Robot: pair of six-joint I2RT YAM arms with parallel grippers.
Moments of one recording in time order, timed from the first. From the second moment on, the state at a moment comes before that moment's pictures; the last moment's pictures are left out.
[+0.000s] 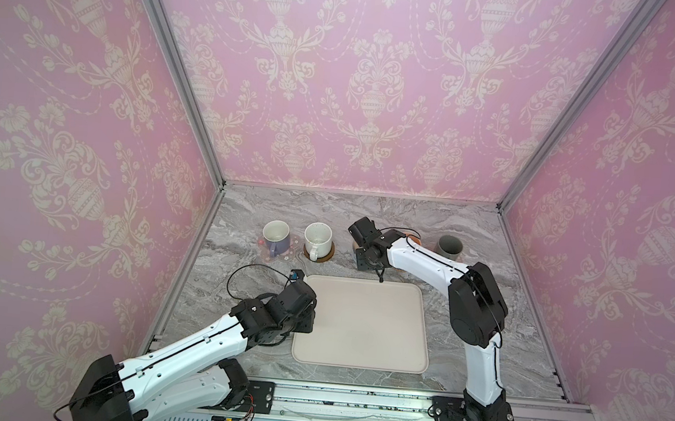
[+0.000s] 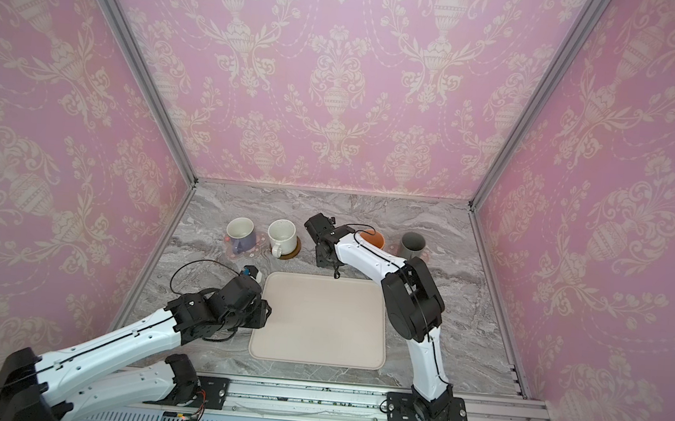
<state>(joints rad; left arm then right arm) -0.79 0.96 0.63 -0.68 -0.13 -0.76 0.67 2.06 1.64 -0.78 0.32 0.47</state>
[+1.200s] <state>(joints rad) -0.77 0.96 0.63 -0.66 -0.09 -0.74 0.68 2.09 1.66 -0.78 0.28 0.51</state>
